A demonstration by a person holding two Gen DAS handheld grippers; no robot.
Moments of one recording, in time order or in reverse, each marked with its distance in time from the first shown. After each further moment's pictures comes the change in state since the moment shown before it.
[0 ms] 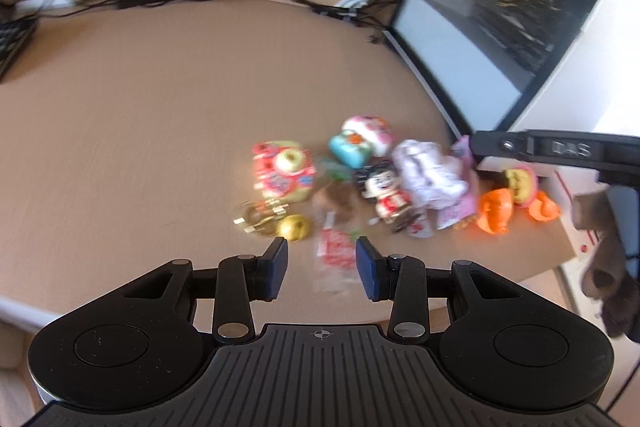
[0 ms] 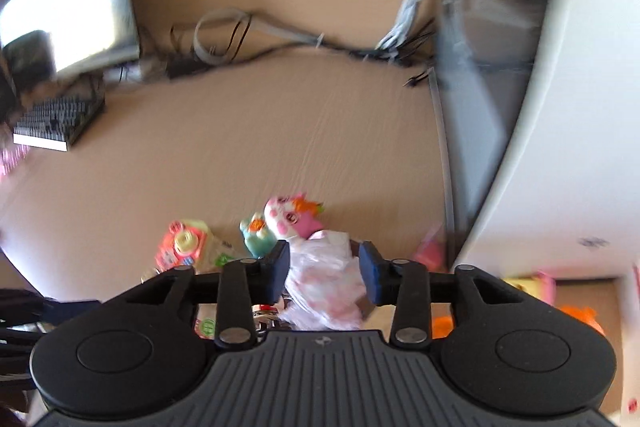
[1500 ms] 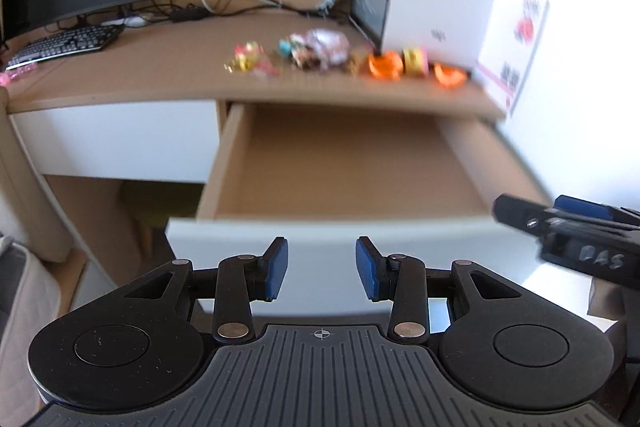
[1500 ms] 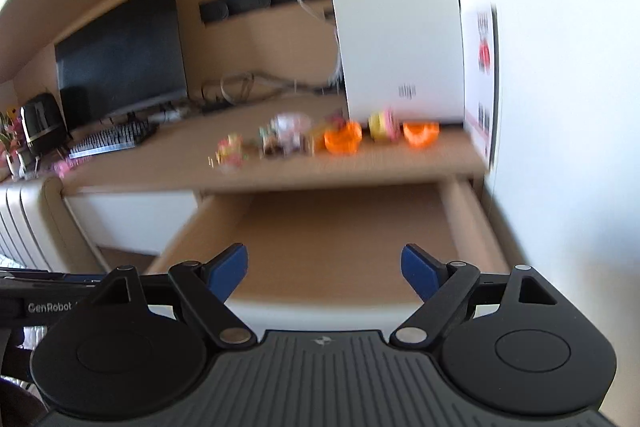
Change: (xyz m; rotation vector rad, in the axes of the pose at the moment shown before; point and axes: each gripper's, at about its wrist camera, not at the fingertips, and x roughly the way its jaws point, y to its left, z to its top) left arm -0.136 -0.173 -0.286 0.065 -0.162 0.239; right arm -0.233 -0.041 -0.329 0.064 -0.239 0.004
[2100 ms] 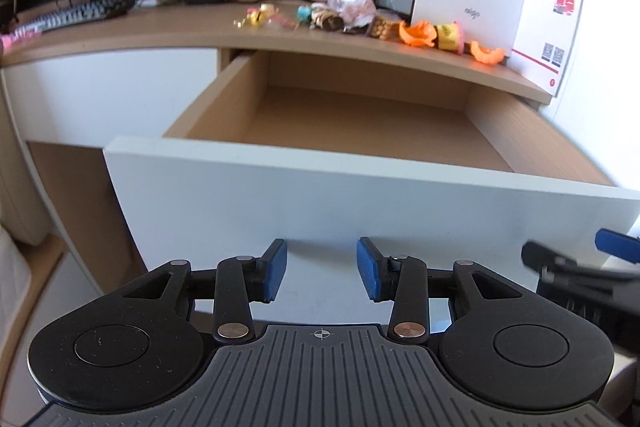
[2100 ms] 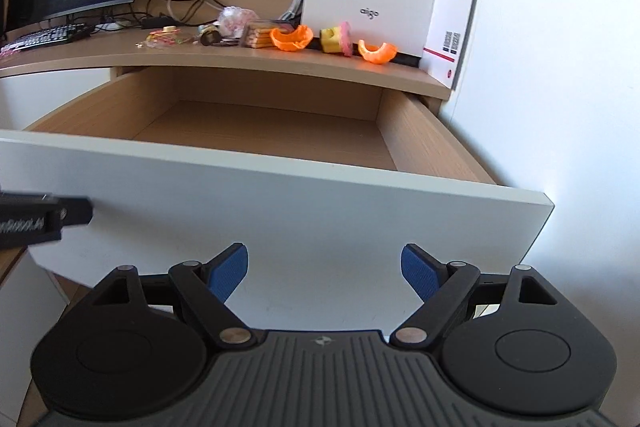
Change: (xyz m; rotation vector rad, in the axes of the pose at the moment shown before) left arm 0.091 0.013 -0.063 -0.072 -0.096 0.010; right arm 0.080 0.000 -0.075 -0.153 -0.007 -0.279
